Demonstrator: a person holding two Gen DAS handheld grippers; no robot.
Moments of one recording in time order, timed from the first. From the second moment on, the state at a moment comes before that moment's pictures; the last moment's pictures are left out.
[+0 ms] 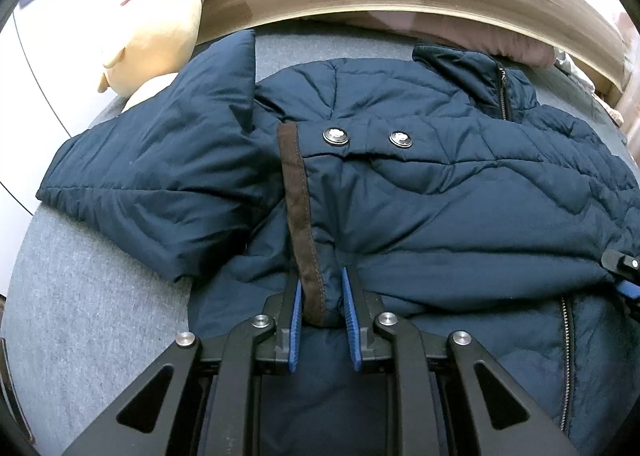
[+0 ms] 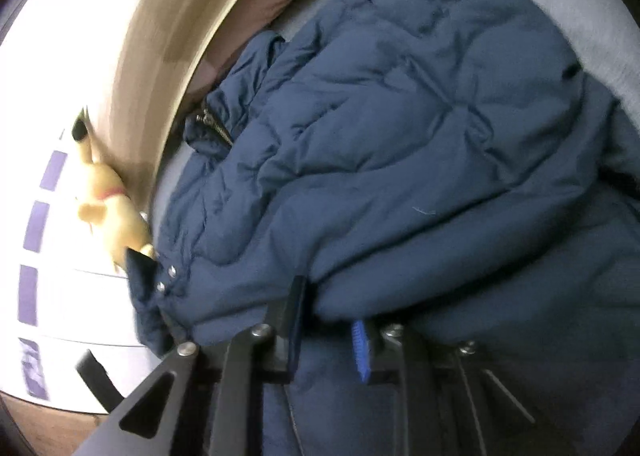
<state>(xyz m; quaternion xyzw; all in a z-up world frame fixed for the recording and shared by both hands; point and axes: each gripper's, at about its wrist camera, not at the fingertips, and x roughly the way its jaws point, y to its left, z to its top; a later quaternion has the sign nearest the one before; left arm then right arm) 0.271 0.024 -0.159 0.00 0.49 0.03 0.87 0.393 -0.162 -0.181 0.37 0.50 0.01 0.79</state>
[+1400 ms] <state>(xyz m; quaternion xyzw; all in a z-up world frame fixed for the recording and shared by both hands) 0.198 0.161 -0.082 0.05 0.41 0.18 0.89 0.468 -0.067 -0.168 0.03 0.51 -0.04 0.86</state>
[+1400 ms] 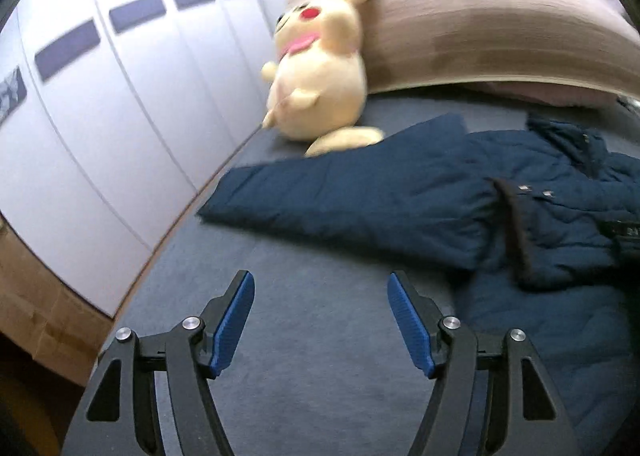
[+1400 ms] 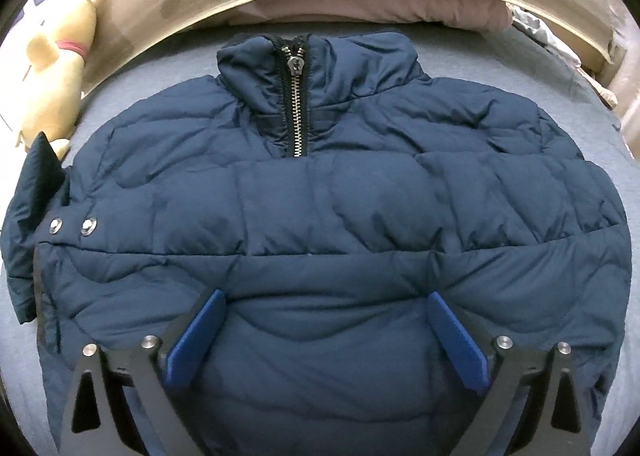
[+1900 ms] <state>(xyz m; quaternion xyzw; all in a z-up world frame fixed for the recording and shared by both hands) 0.217 0.246 -0.123 -0.16 0.48 0.11 0.85 0.430 -0.027 -0.130 -0.03 0.44 -0.04 0.90</state>
